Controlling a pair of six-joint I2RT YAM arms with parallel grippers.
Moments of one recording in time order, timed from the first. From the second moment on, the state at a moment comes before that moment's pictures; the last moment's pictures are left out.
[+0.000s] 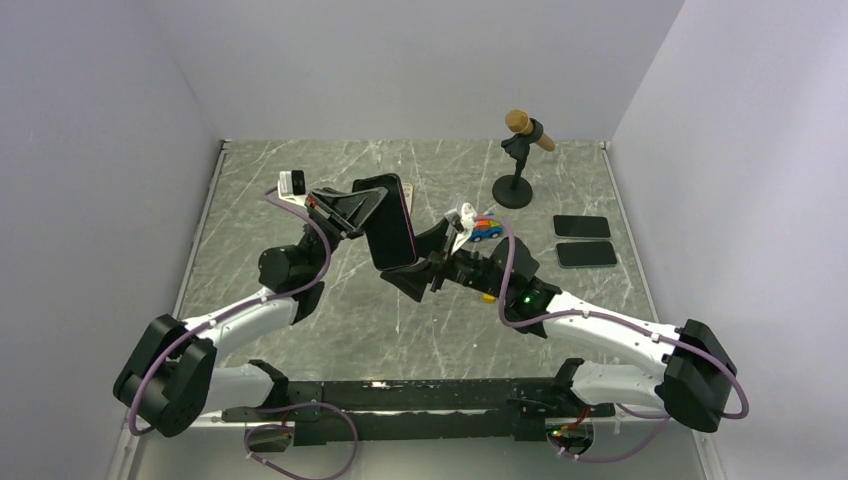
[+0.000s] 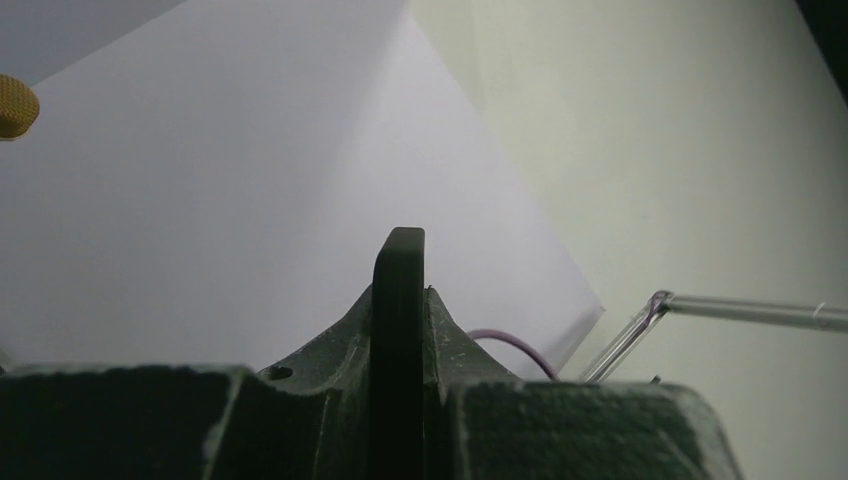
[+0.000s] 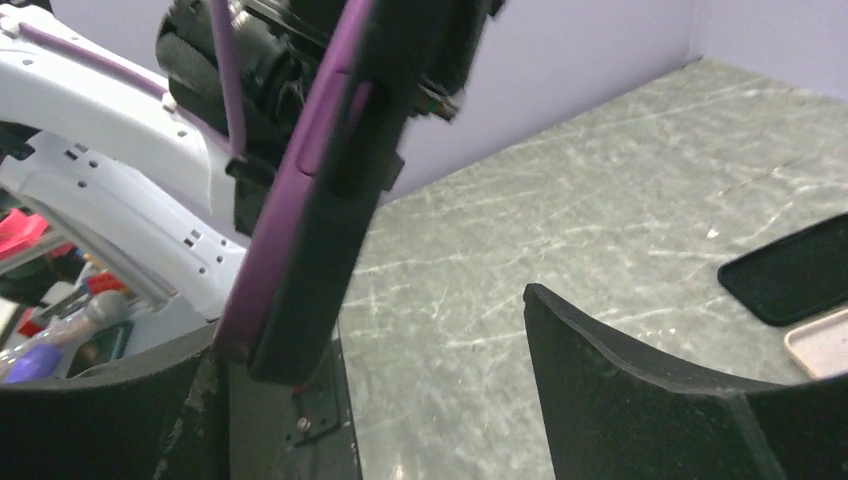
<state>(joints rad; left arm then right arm) -0.57 1.22 0.53 1.45 0.18 -1.49 0.95 1.13 0.67 0.65 -0.26 0.35</state>
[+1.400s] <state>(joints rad) -0.47 1.20 0.53 1.46 0.34 -1.62 0.76 1.12 0.72 0.68 -0.74 0.59</state>
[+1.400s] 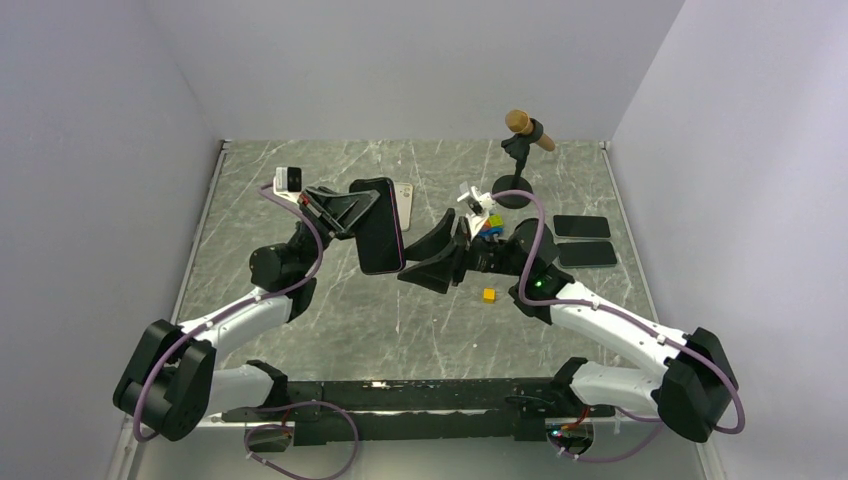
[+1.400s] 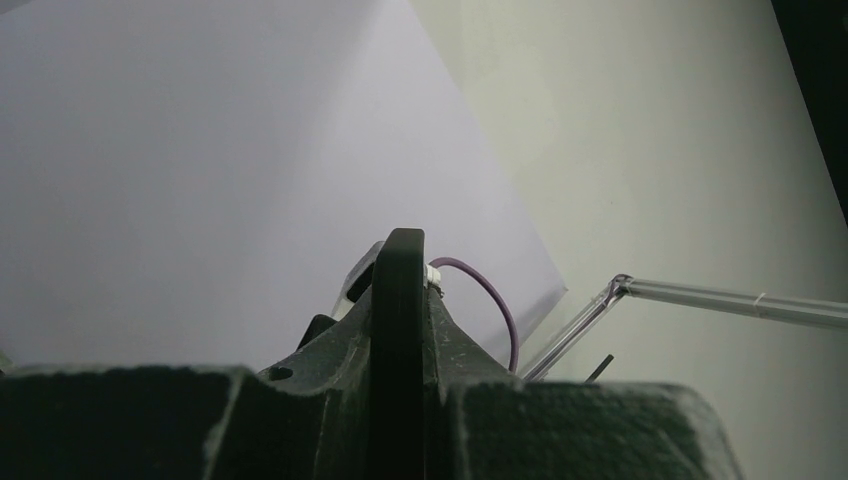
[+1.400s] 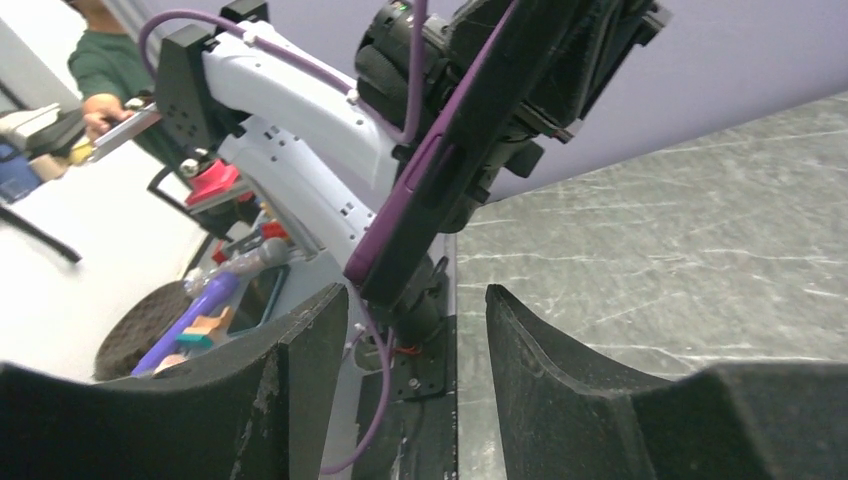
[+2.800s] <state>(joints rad) -0.45 1.21 0.57 1.45 0.42 -1.65 0.82 1.27 0.87 0.58 -0.66 0.63</state>
